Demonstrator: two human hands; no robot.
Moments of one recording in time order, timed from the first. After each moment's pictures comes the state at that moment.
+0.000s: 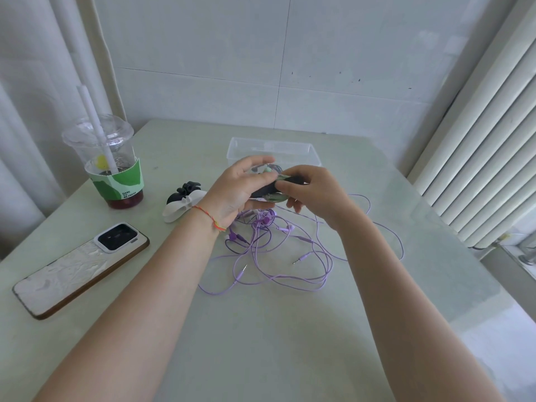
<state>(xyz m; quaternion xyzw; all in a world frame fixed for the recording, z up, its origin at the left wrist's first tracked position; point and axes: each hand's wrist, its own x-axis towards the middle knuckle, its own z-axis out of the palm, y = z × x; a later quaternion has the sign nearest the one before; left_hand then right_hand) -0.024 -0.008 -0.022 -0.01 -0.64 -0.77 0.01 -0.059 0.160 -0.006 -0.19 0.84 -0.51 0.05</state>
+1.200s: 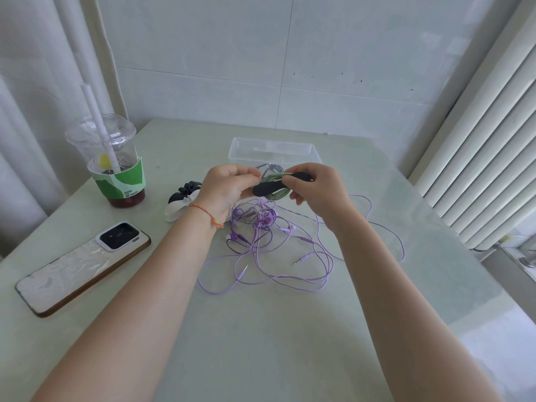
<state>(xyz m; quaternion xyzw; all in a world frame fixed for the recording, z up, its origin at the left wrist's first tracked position) -0.031 -0.018 -0.028 0.08 -0.64 -0.75 0.12 -0.059 0.156 -0.007 -0.14 0.82 -0.56 -0.02</state>
